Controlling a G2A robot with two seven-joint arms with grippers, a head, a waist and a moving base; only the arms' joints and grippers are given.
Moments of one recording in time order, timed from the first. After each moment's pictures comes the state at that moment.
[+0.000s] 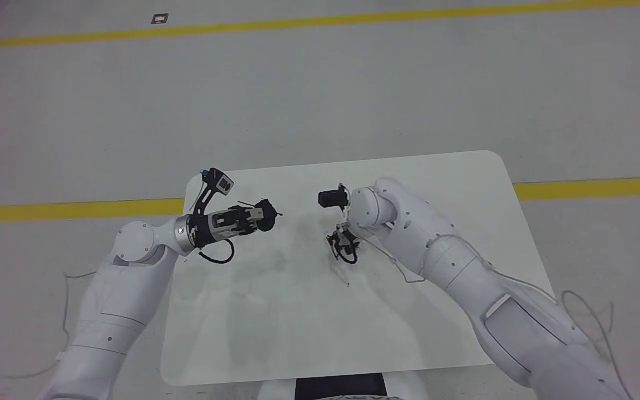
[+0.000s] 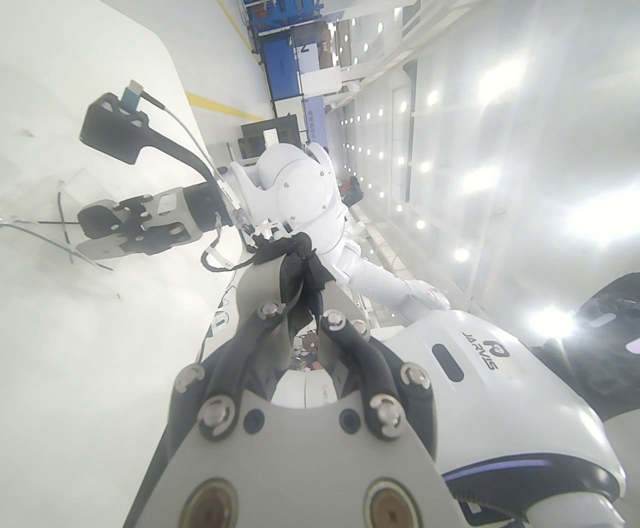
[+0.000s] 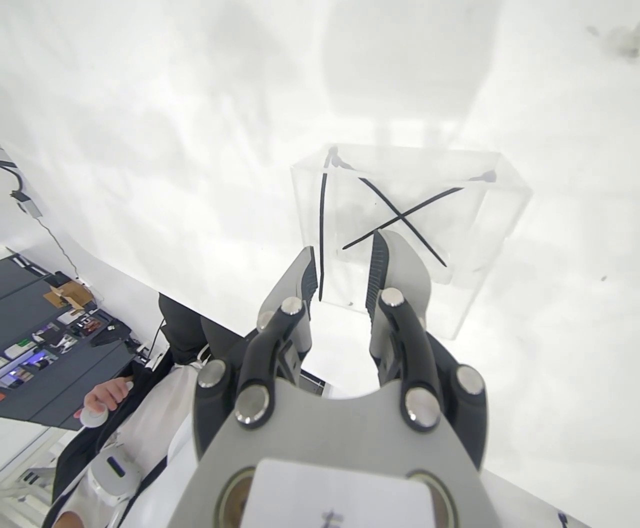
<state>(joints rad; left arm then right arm) 1.21 -0.99 -1.26 -1.36 -0.66 -0.34 -1.23 -0.74 -1.44 0.63 -1.01 -0.56 0.27 1.24</state>
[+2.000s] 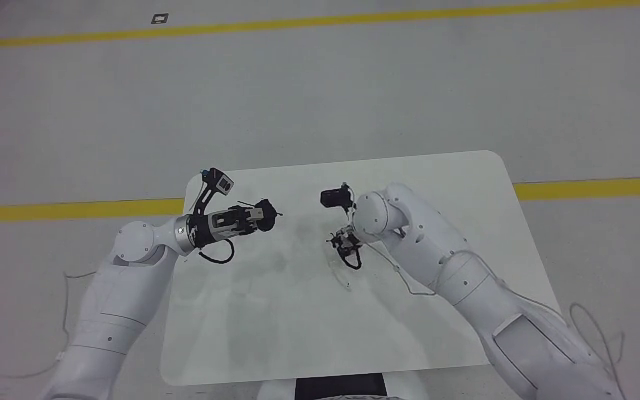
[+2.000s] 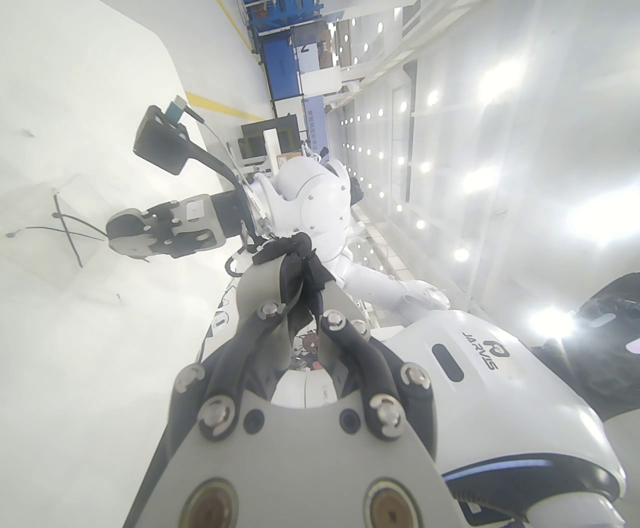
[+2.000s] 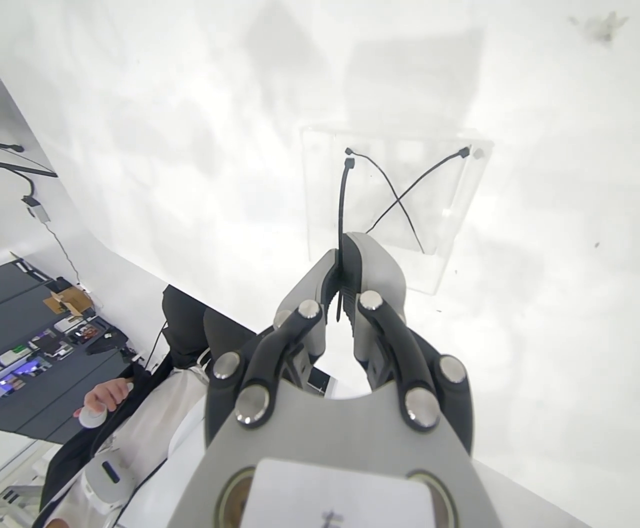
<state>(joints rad) 1.21 -0.99 -1.26 -1.36 -0.66 -0.34 -1.23 -0.87 -1.38 0.76 -1.27 -0.70 0.31 1.30</state>
